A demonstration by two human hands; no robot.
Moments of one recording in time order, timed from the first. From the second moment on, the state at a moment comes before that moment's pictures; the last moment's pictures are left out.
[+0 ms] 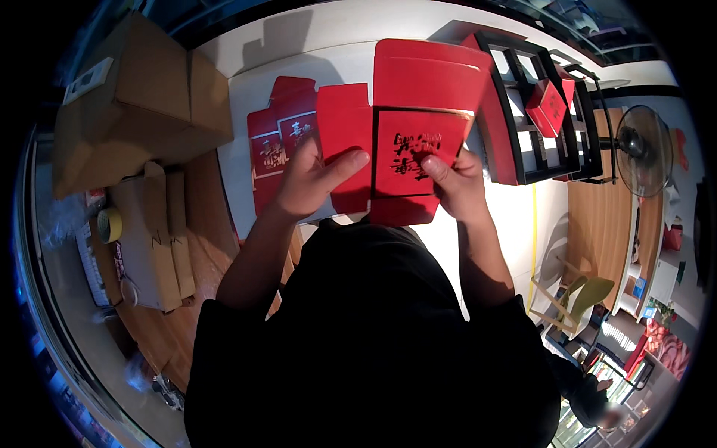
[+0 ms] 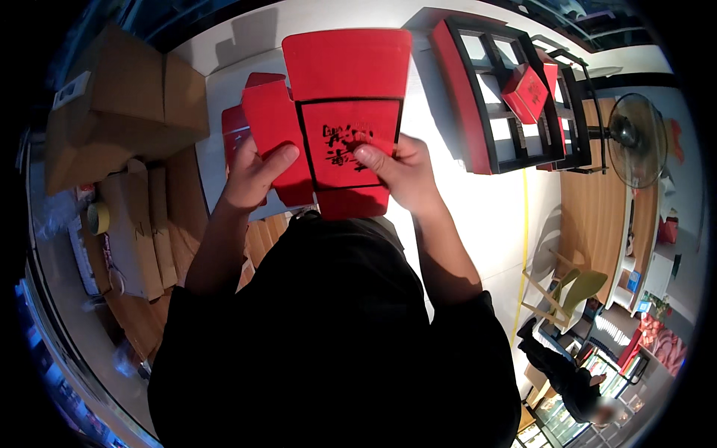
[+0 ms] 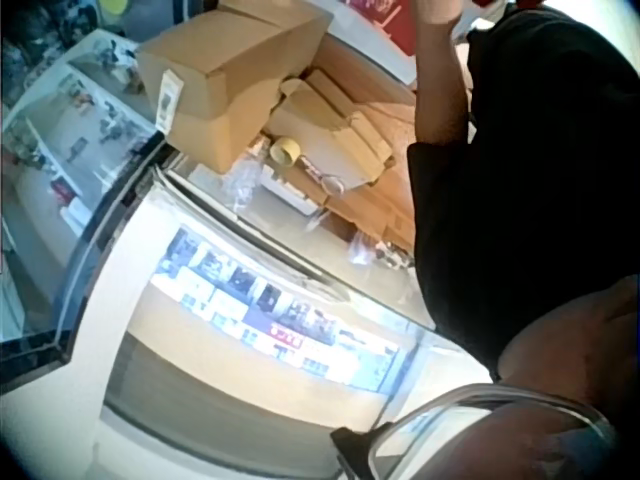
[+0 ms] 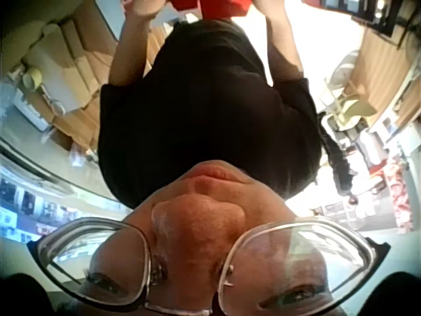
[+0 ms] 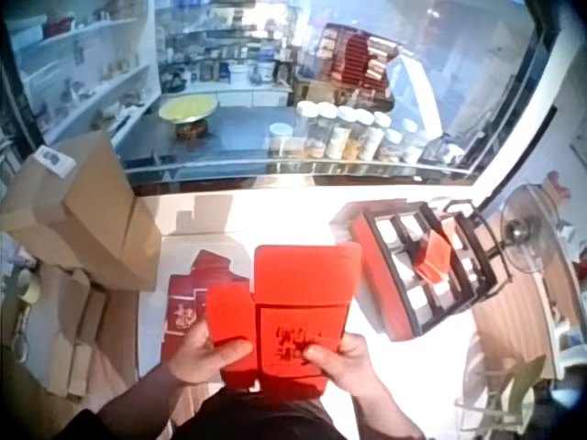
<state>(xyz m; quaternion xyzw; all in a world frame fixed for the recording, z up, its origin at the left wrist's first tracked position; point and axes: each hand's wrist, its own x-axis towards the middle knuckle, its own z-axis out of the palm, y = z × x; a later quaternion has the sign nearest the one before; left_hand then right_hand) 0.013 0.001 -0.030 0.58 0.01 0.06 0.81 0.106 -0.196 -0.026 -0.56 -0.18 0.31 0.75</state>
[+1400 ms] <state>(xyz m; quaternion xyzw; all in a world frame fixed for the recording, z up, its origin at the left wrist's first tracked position) 0.031 0.001 -0.004 0.95 -0.20 0.17 0.19 0.115 -0.186 0.015 -0.78 -0.20 0.33 0.49</state>
